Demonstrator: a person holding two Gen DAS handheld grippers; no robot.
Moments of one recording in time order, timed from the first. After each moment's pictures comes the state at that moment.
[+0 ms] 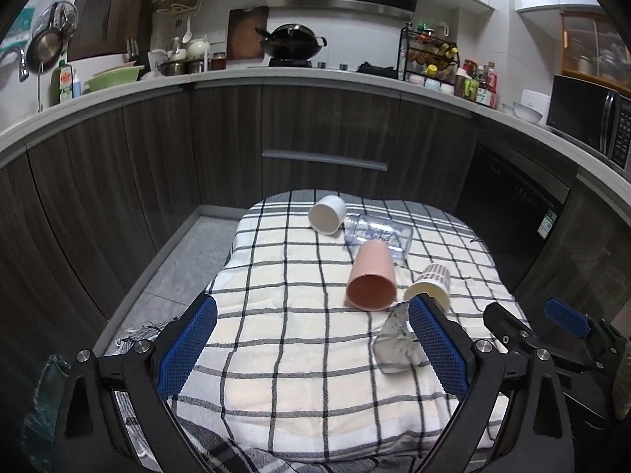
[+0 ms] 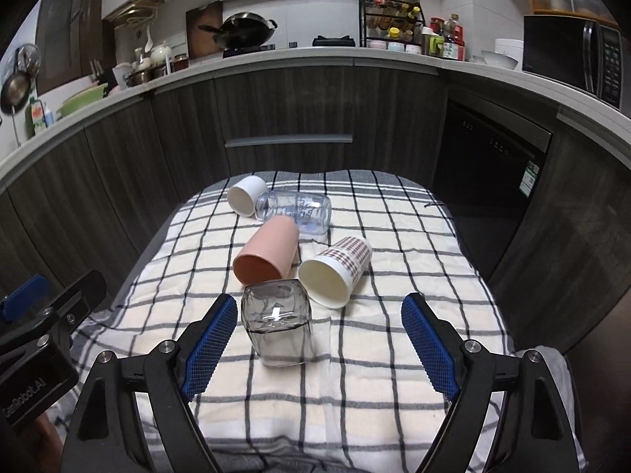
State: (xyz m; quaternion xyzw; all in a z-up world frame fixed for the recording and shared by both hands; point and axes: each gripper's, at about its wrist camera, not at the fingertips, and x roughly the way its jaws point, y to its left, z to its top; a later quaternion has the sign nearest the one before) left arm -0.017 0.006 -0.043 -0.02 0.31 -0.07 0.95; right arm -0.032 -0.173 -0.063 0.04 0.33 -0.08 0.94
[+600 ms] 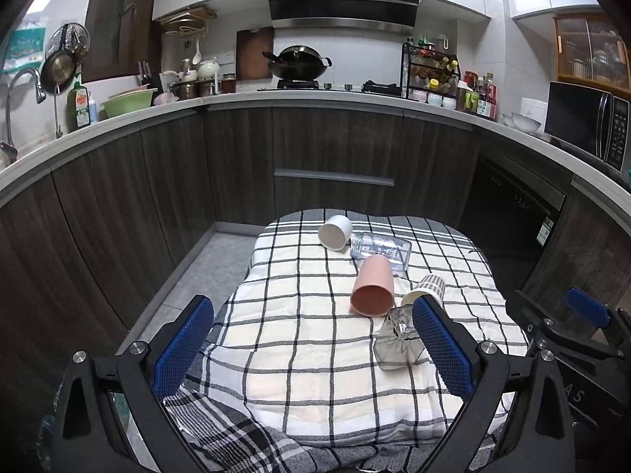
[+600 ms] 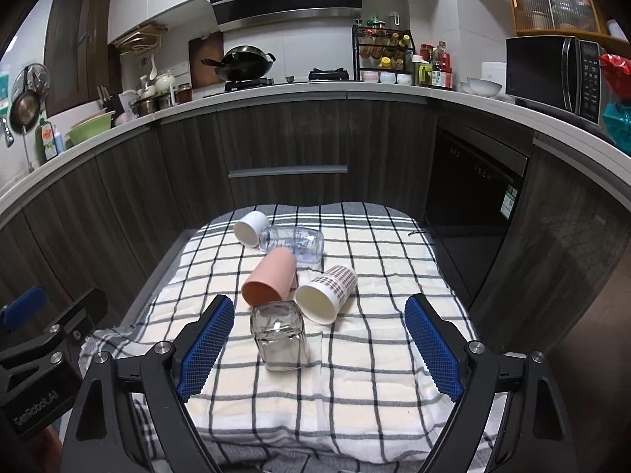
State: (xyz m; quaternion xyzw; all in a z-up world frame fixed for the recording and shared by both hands) left arm -0.058 0.008 -0.006 0.00 0.28 -0.05 0.96; right arm -0.073 -0.176 -0.018 0.04 0.30 -0.08 0.95
